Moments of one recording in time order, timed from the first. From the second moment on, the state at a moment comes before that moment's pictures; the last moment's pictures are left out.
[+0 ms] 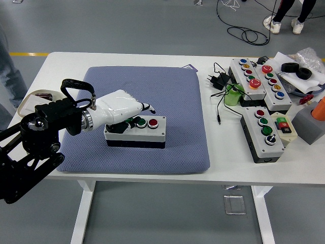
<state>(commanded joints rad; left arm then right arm) -0.66 0.42 -0.82 -1.46 2.27 -0.32 -0.07 0.09 -0.13 1.04 0.18 -1.43 -0.06 -0.36</state>
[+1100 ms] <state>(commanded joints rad) -0.65 0.39 -0.79 -1.40 2.27 -0.36 -0.08 0.08 -0.13 1.05 0.18 -1.45 -0.05 -0.37</state>
